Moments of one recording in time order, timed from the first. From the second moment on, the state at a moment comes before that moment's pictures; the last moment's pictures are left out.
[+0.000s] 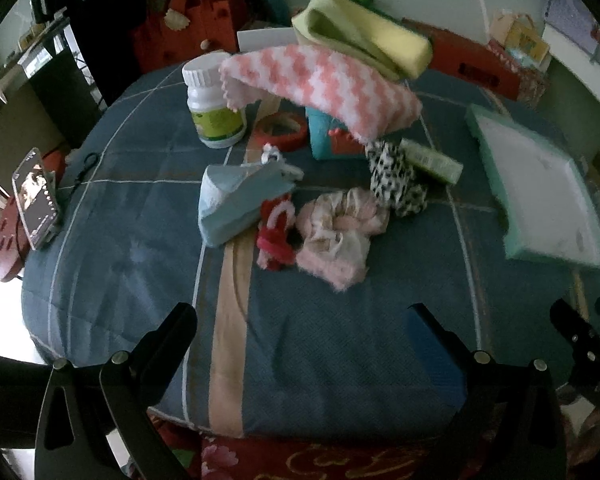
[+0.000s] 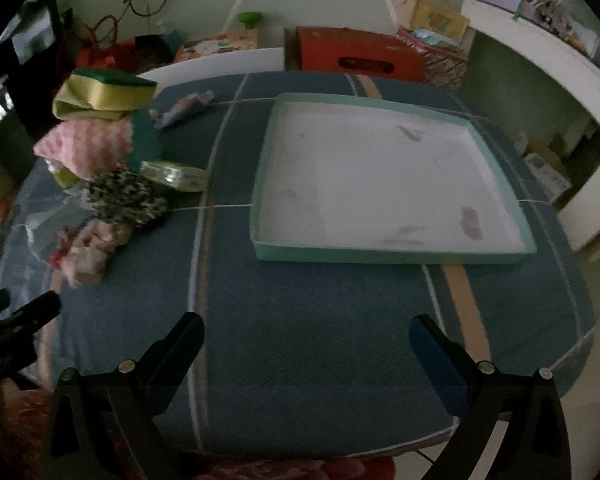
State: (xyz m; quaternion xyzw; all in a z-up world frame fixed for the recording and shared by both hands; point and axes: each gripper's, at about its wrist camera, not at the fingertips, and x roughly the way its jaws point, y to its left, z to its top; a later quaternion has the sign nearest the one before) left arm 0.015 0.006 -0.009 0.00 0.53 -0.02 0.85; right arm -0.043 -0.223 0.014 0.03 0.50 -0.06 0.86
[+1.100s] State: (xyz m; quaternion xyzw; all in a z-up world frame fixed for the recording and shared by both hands) left arm 0.122 0.052 0.087 -0.06 0.45 0.00 0.89; right arm 0.088 -0.150 0.092 0.06 0.40 0.12 0.90
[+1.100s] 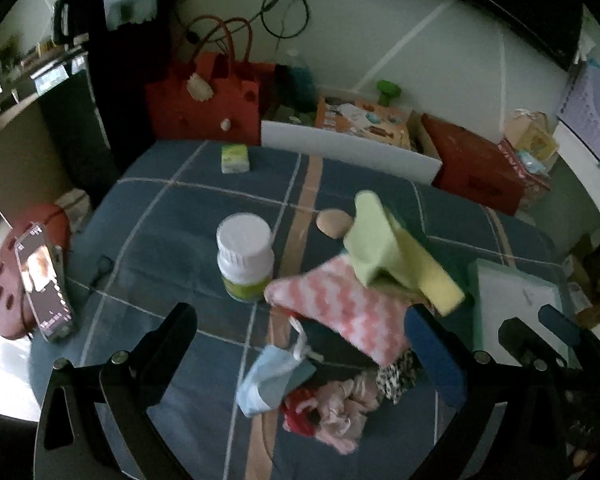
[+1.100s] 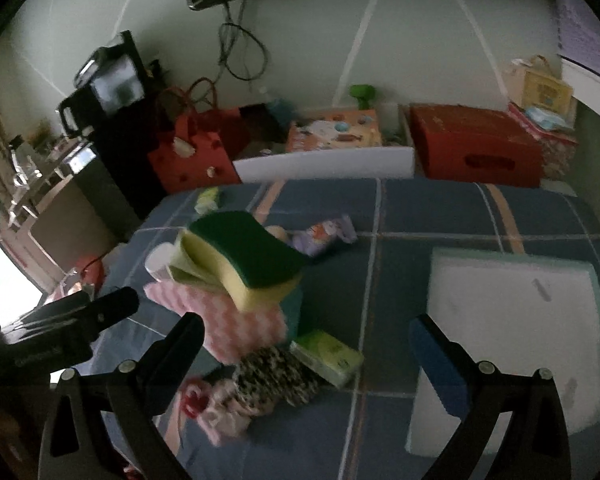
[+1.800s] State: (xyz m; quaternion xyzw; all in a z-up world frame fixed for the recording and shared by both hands) left arm 0.152 0.063 0.066 -0.10 0.44 0.03 0.89; right arm 0.127 -0.137 0.045 0.11 0.41 0.16 0.89
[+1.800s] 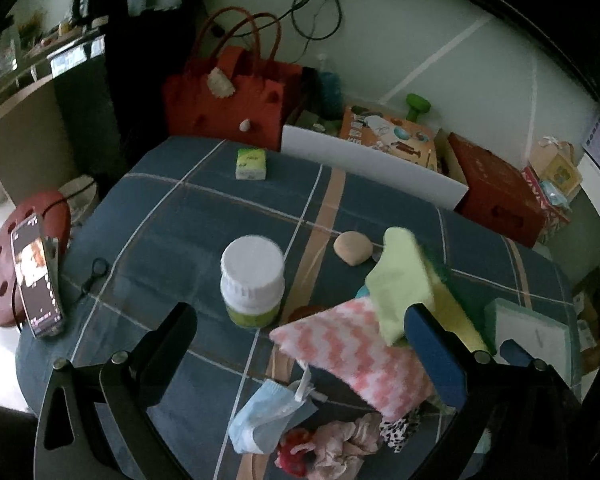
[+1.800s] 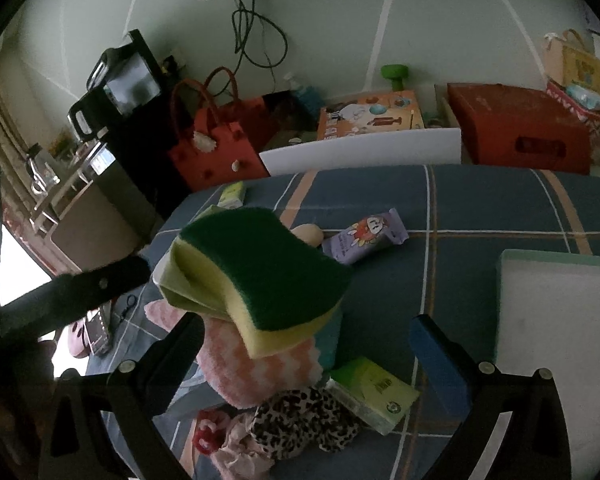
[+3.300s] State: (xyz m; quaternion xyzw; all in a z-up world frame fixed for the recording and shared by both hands) left arm 0.147 0.036 0.067 -0.09 0.38 -0.01 0.92; right arm 0.121 -0.144 0.040 0.19 0.38 0.19 0.88
